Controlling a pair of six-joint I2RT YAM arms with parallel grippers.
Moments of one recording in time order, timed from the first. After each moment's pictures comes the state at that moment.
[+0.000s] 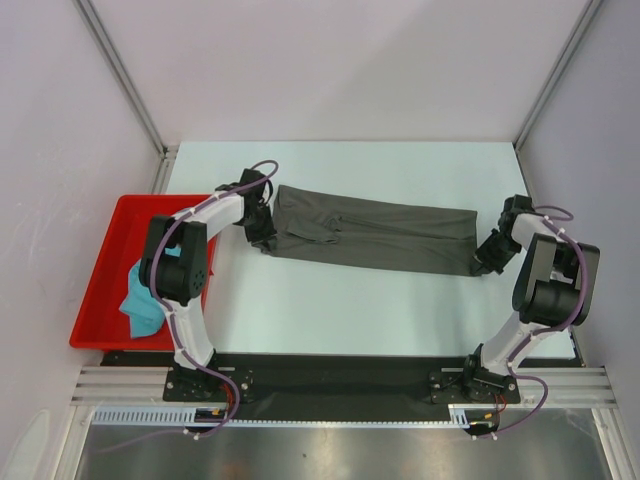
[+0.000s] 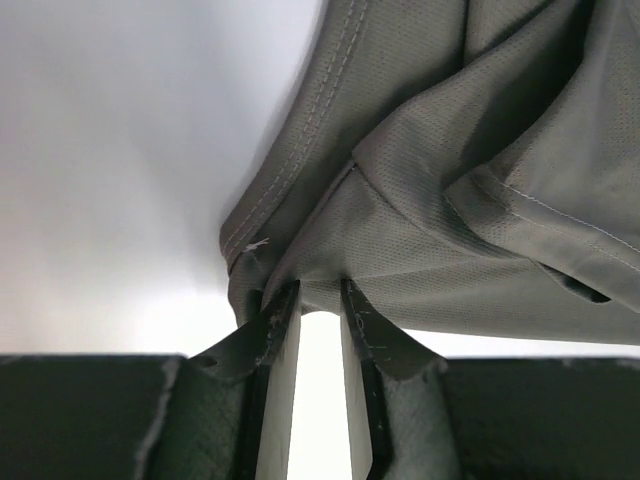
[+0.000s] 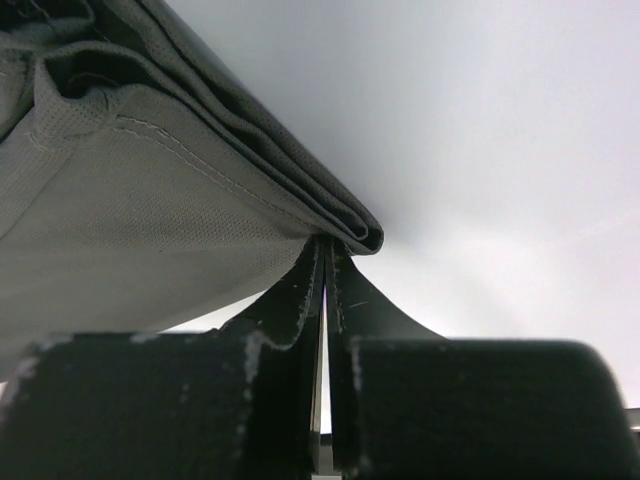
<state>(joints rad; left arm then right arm) -0.25 1.93 1.34 -0.66 0.08 -0.47 -0.29 1.74 1.05 -0.68 -0.06 0.48</state>
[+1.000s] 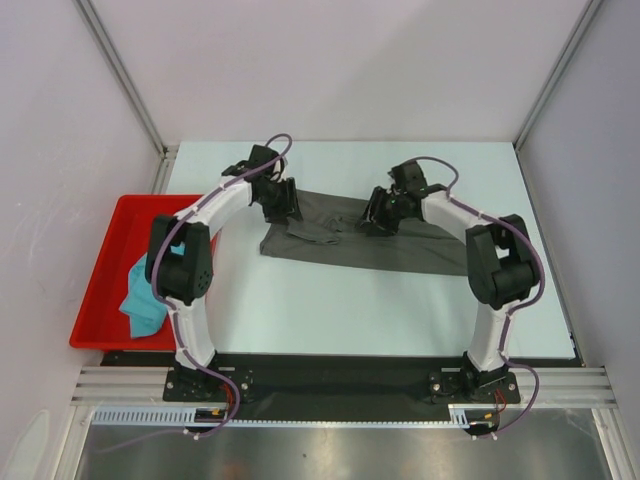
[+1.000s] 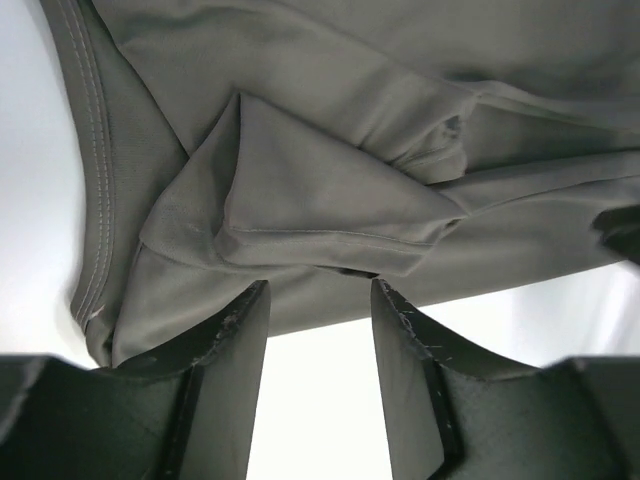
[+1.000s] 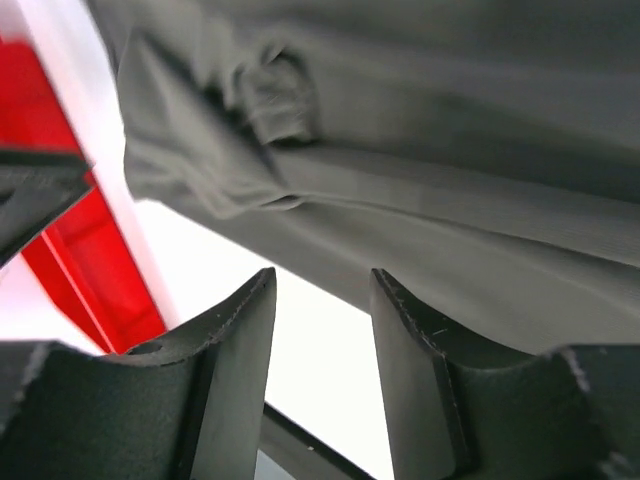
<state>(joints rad) -0.30 1.94 1.55 -0.66 0.25 -0.41 0.32 1.90 1.36 -0.40 -0.41 0.70</state>
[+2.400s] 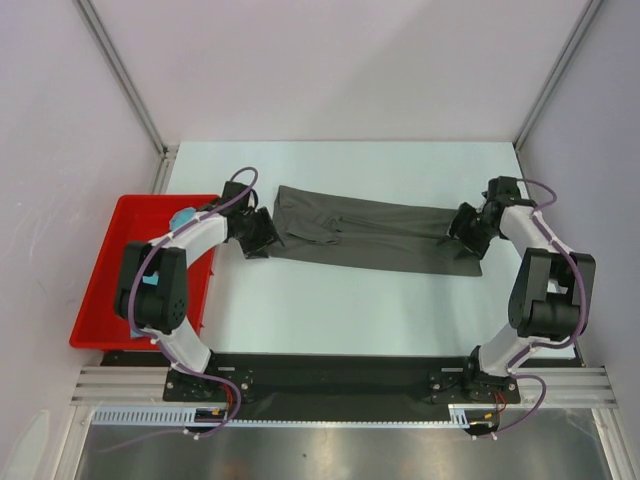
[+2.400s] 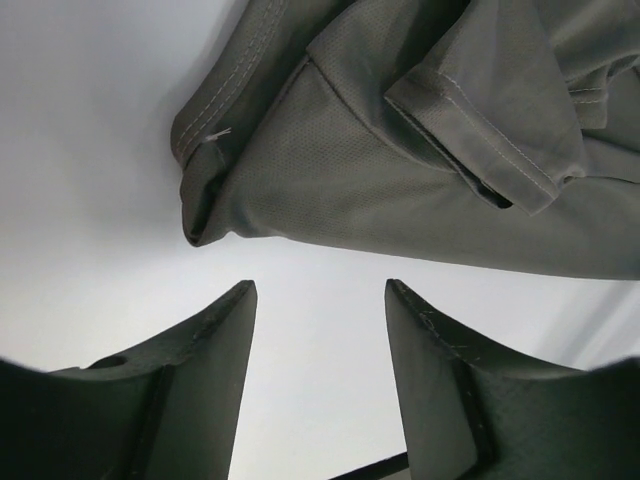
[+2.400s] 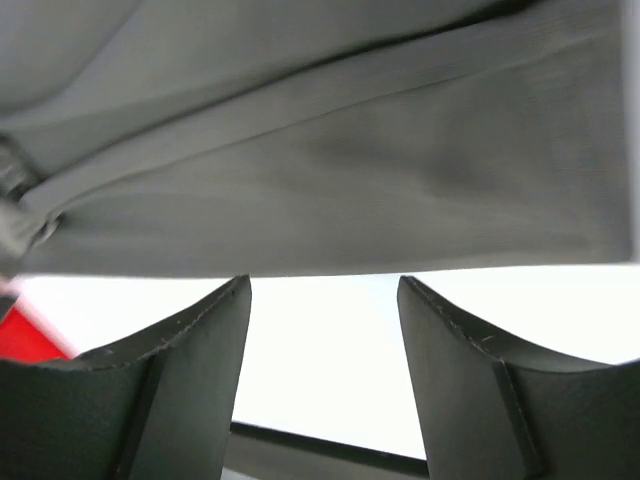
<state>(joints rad) -0.21 1.69 1.07 -0.49 0.24 -0.63 -0.15 1.64 1.14 -0.70 -0.29 0.43</state>
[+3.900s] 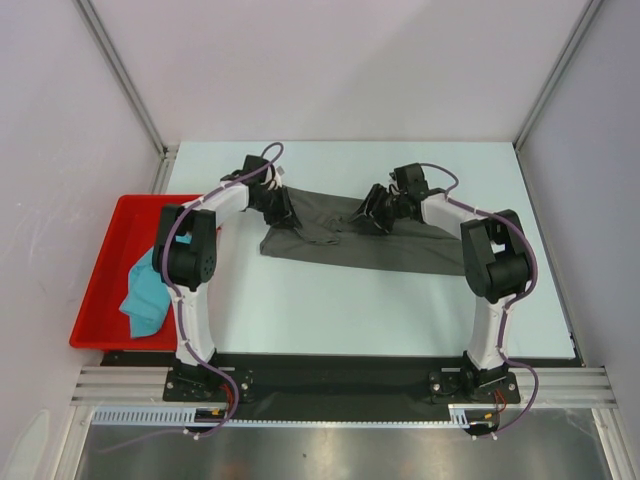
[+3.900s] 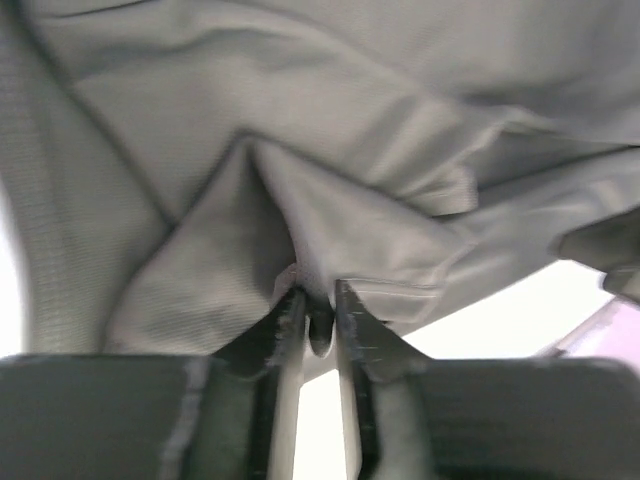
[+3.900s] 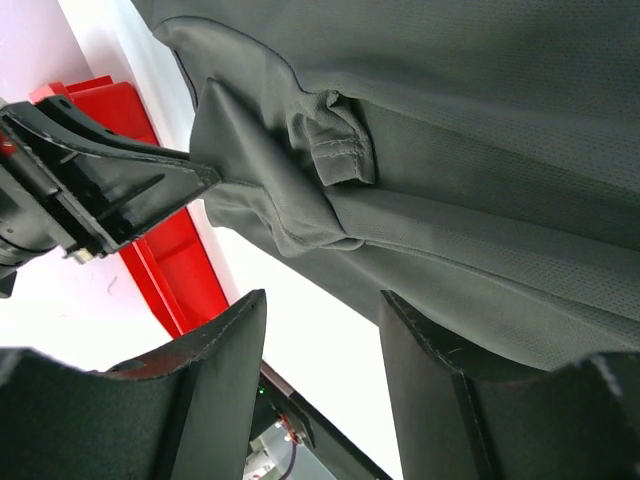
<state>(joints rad) -0.23 2.09 1.51 -0.53 0.47 -0.45 0.32 1.98 1.34 -0.23 -0.57 0.88</state>
